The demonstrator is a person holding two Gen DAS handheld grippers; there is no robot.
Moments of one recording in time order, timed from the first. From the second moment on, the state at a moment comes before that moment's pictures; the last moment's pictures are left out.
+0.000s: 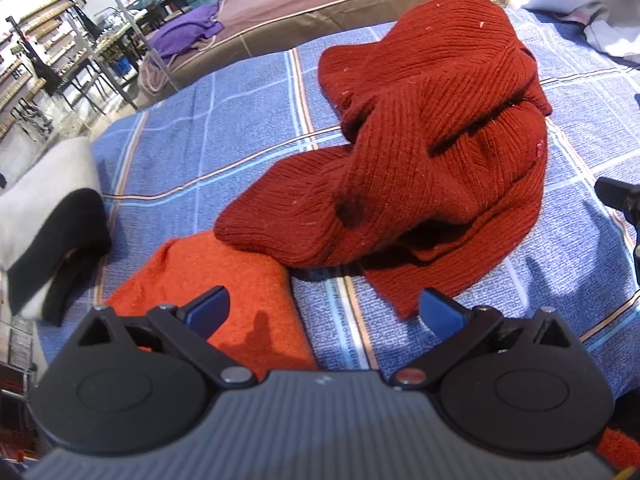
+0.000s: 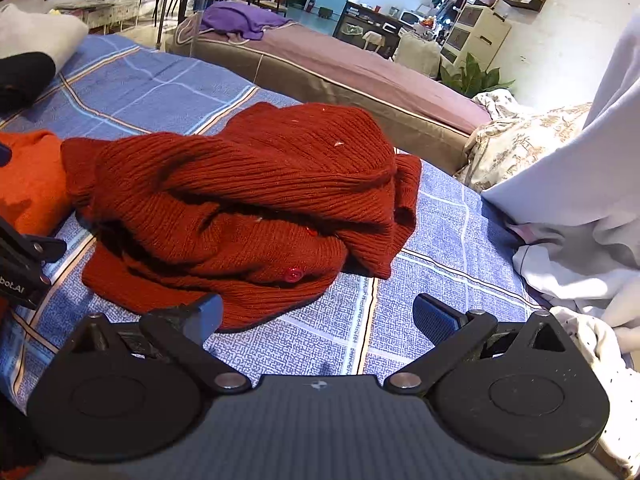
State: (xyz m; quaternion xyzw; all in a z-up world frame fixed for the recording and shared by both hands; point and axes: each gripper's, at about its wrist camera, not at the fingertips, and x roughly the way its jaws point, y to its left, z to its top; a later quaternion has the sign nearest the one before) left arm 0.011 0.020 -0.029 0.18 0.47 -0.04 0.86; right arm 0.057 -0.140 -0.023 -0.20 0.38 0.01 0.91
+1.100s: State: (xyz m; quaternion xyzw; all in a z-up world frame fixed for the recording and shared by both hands) left arm 0.091 -0.001 -0.069 0.07 0.40 -0.18 0.89; right arm 0.046 -0.200 -0.113 0.12 0.39 0.07 0.91
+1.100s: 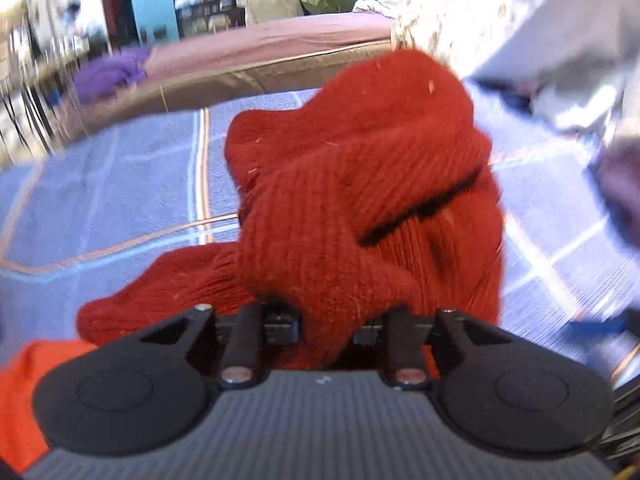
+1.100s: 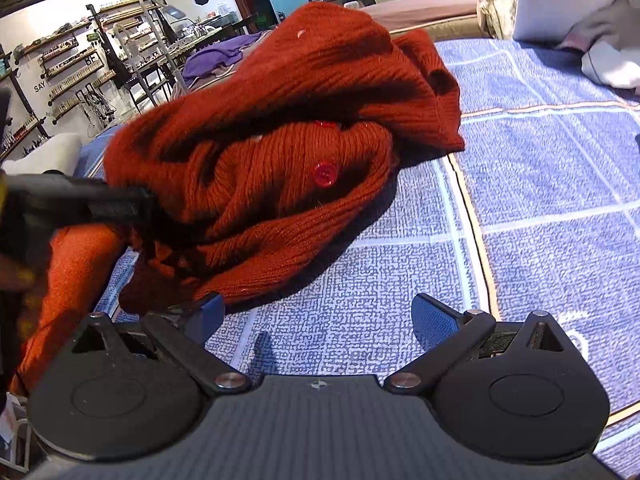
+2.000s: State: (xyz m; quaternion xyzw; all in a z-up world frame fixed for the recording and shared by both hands) left arm -0.022 -0.113 -0.087 0.02 0.51 -0.42 0.75; right arm 0.013 -0.235 -0.031 0.01 0.27 0.04 0.96
